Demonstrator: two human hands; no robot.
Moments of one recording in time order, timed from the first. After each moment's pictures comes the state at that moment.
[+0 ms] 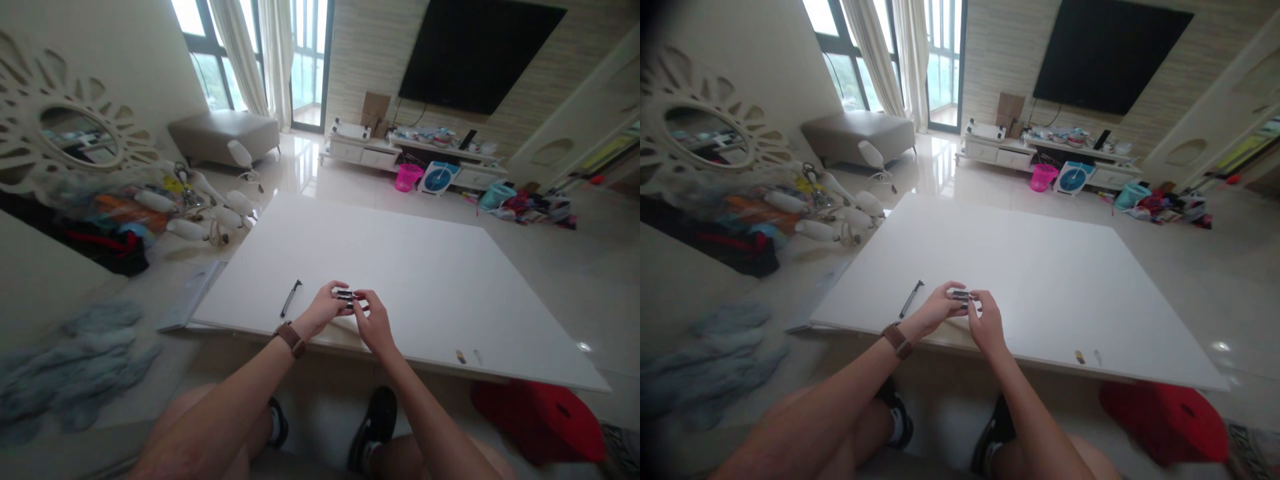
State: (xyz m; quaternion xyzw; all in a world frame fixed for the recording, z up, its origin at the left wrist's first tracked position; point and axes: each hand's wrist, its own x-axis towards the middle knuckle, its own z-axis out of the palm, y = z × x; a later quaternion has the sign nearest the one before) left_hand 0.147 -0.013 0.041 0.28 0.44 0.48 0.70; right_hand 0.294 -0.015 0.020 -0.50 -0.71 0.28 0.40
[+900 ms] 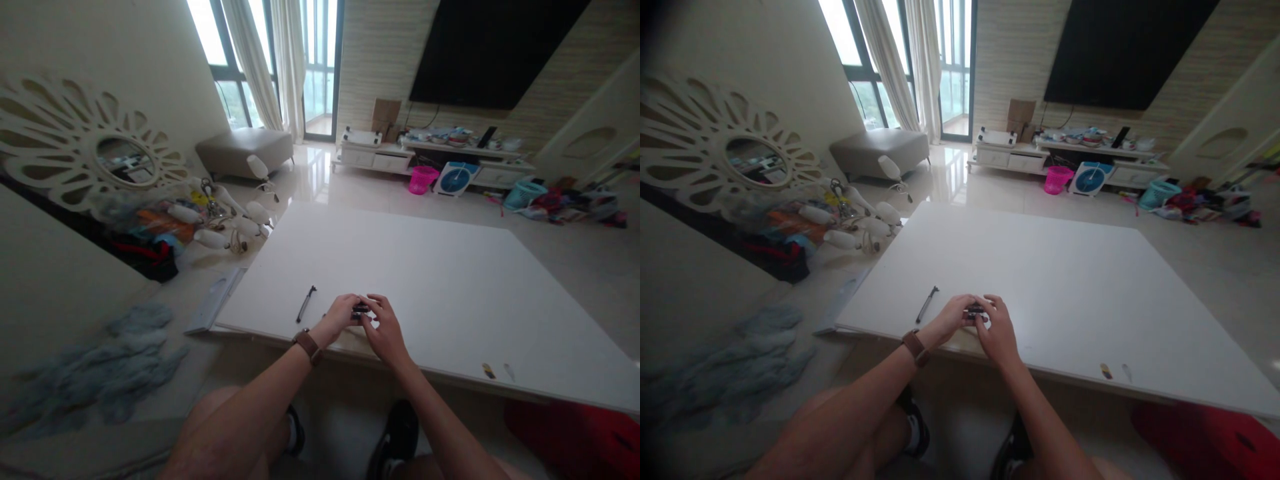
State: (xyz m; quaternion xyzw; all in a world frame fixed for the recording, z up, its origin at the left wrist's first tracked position) left_hand 0.147 -0.014 0.033 0.32 0.44 0.48 0.69; right_hand 0.291 -0.018 0.012 -0.47 -0.76 0.25 0.37
